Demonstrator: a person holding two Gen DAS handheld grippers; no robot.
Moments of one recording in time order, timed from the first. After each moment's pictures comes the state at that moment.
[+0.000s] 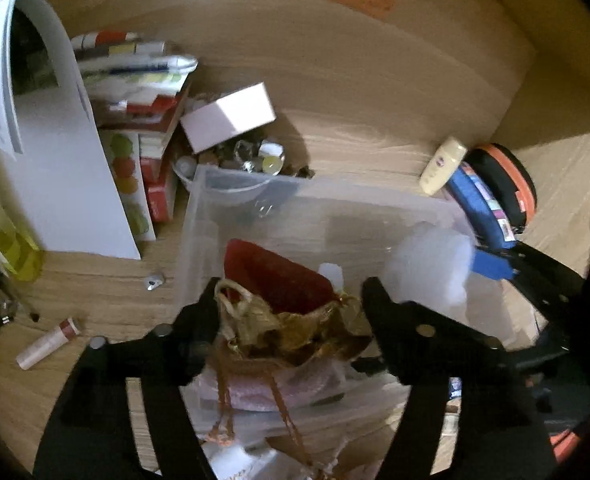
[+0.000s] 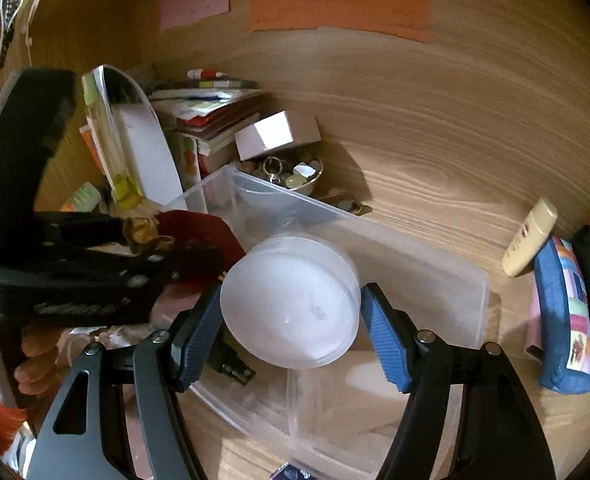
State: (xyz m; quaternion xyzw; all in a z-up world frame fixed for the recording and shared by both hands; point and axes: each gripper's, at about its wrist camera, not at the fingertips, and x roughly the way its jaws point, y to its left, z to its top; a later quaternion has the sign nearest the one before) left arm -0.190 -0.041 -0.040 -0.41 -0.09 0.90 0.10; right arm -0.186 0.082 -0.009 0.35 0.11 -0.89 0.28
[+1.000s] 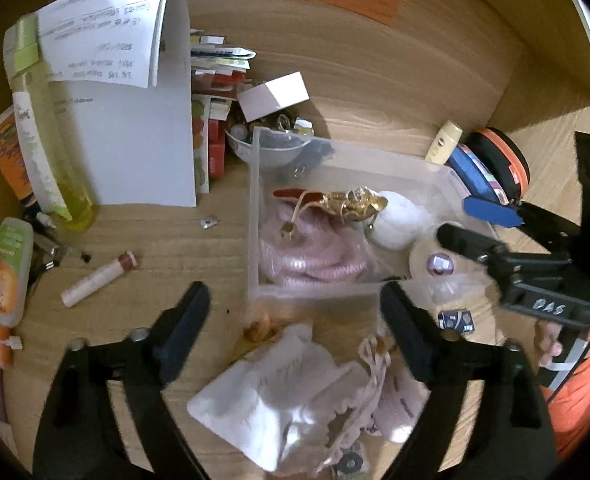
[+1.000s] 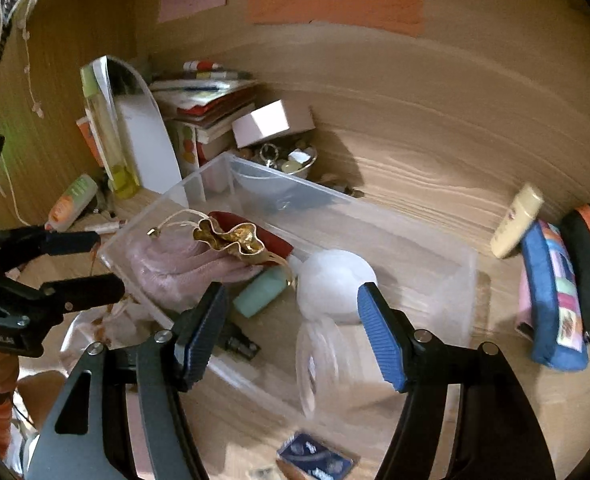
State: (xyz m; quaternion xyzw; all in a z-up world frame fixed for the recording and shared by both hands) left arm -0.122 -0.073 -0.038 -0.41 -0.08 0.91 0.07; right arm -0.164 0.097 -0.005 0.36 0.11 -0.89 0.26
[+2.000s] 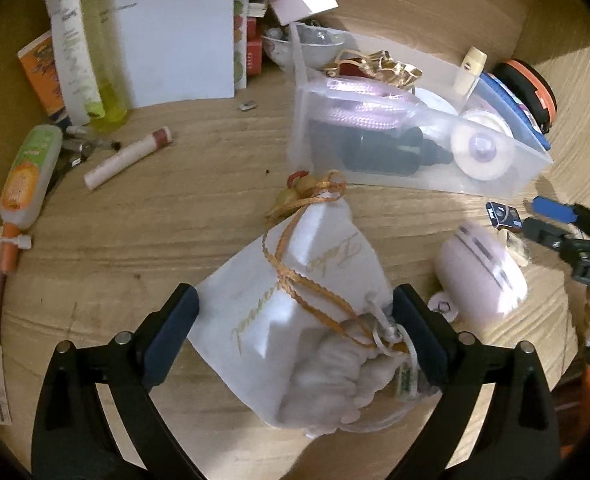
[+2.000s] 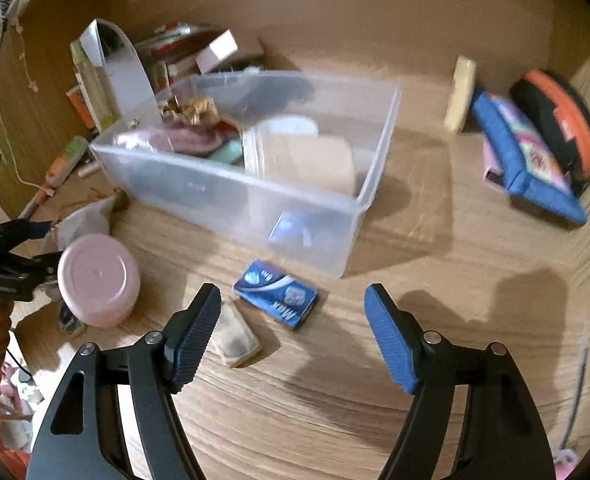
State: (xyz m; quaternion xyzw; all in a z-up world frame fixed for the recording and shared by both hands) left arm -0.064 -0.083 -0.096 -0.48 -0.04 0.88 0.03; right arm -0.112 0.173 -0.067 0.43 0.06 -0.87 0.23
